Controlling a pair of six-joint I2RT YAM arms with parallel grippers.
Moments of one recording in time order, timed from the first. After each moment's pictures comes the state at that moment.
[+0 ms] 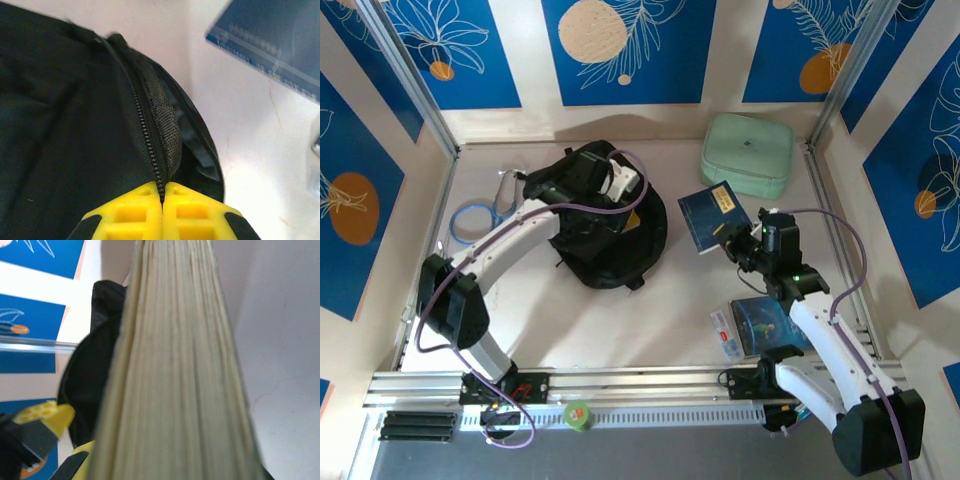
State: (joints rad) left arm -0.61 1.64 1.45 -0.63 0.16 -0.05; right arm 0.22 0.86 0.64 -0.31 -0.30 1.04
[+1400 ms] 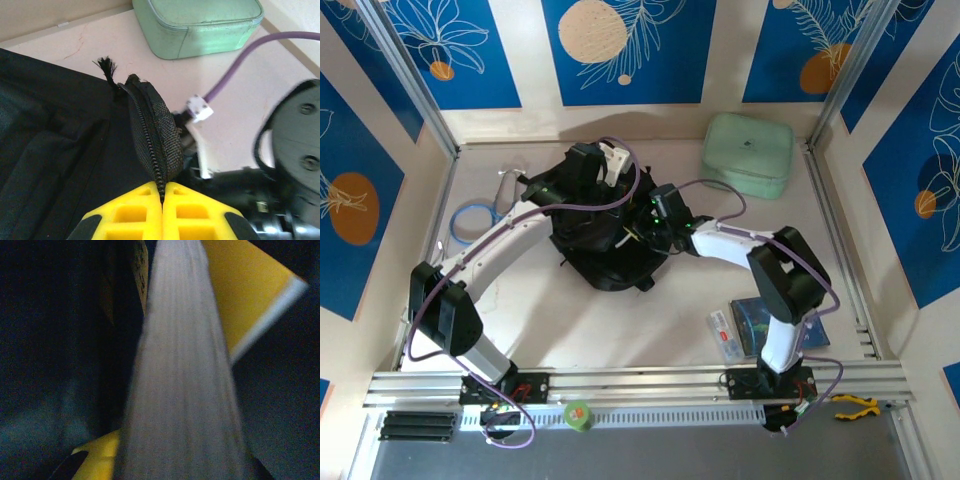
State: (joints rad) left arm -0.60 1.60 1.45 -0.49 0.13 -0.14; right arm 0.62 1.84 1.14 0.03 -0.26 1.23
